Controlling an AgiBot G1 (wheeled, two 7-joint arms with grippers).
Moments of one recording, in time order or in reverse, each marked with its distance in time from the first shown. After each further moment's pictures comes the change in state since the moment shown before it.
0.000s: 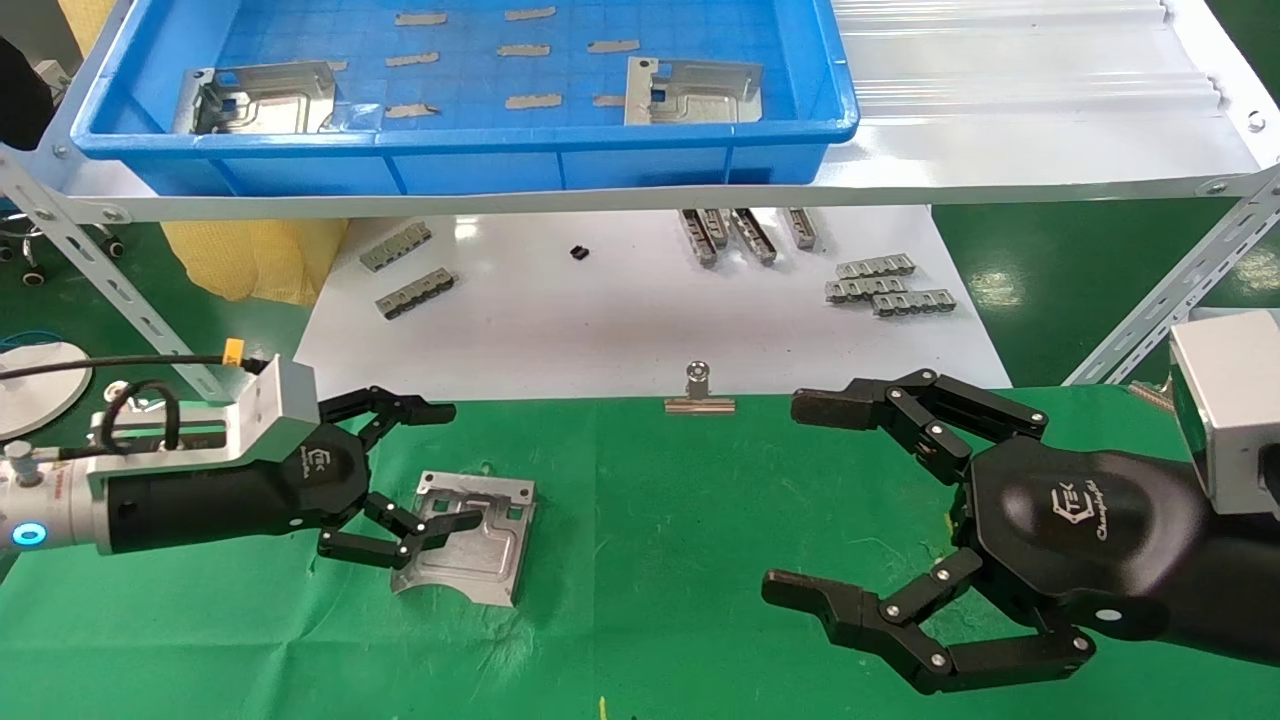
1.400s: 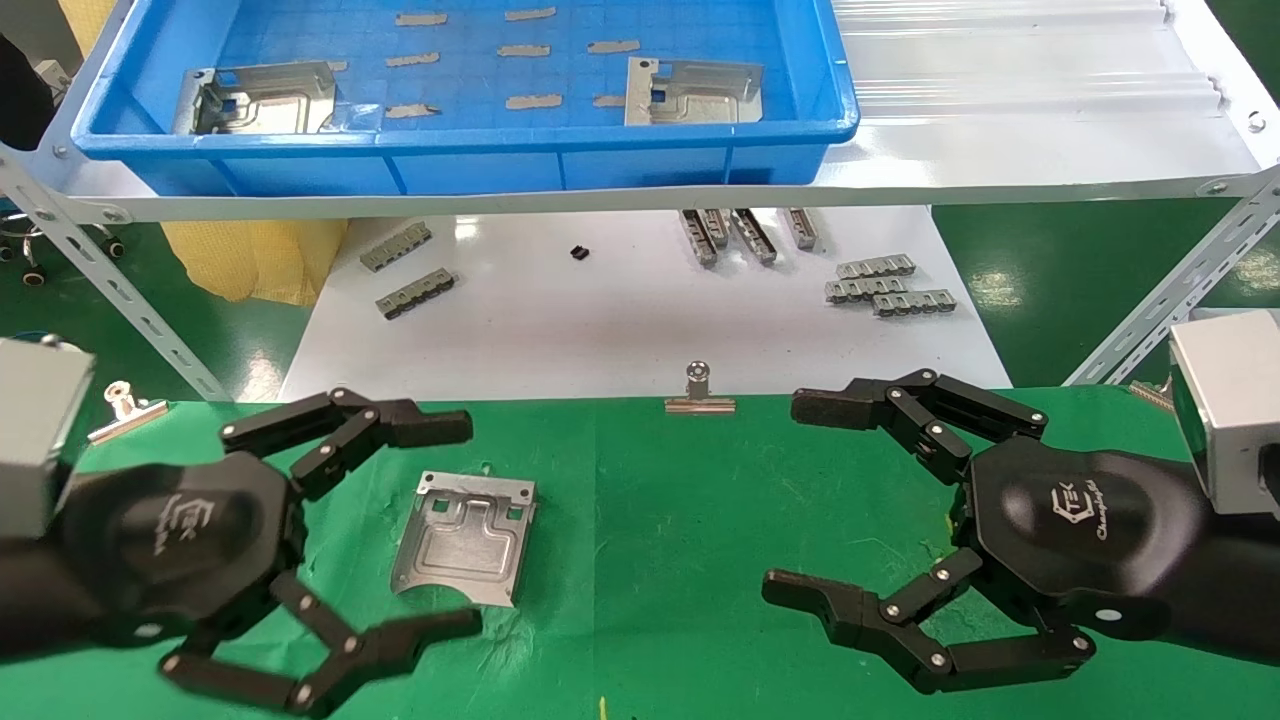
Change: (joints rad) left arm 0.429 -0.286 -0.374 -0.946 -0.277 -0.051 -0.585; right arm 0.000 0.000 0.000 0.000 0.000 0.000 0.000
